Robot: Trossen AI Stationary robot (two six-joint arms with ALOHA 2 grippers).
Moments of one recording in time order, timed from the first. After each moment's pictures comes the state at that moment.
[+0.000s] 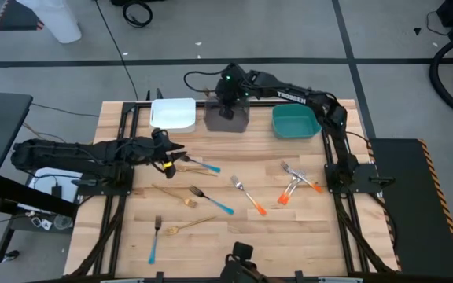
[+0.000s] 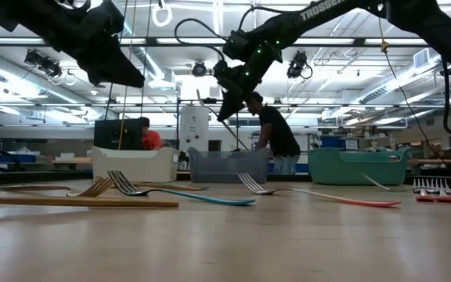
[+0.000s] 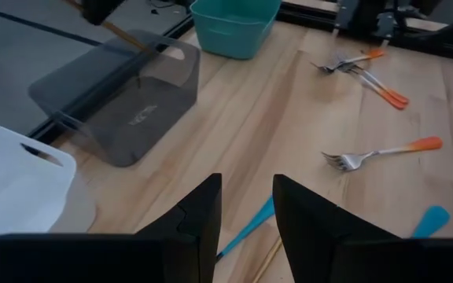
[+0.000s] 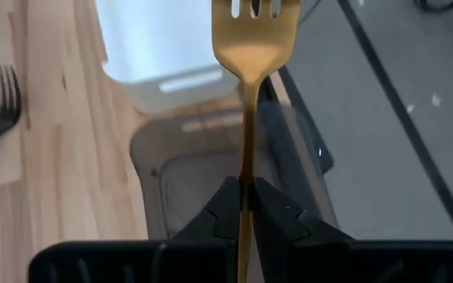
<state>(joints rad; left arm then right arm) 0.04 0.80 0.51 -0.18 -0.33 -0.22 -0.54 2.09 1.93 -0.70 -0.09 -0.24</state>
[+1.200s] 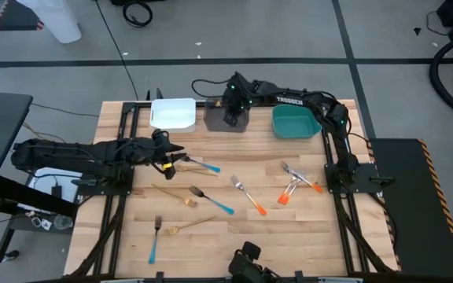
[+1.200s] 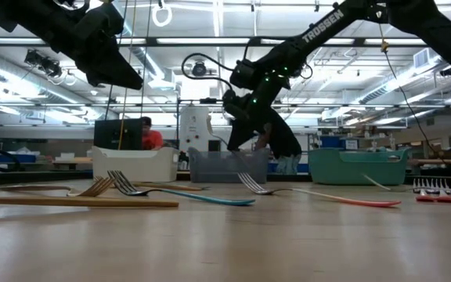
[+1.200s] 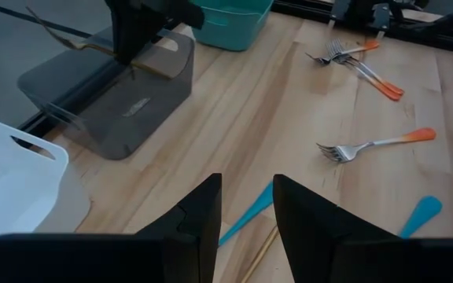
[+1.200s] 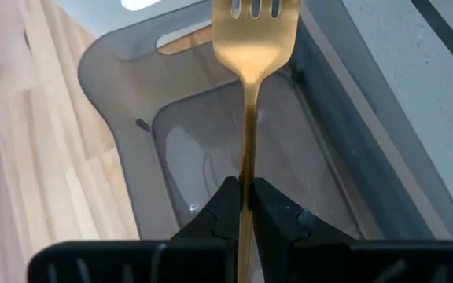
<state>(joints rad) 0.04 0.80 0.51 -0.20 -0.31 -0.22 -0.59 2.09 1.67 -0.51 -0.16 -0.10</state>
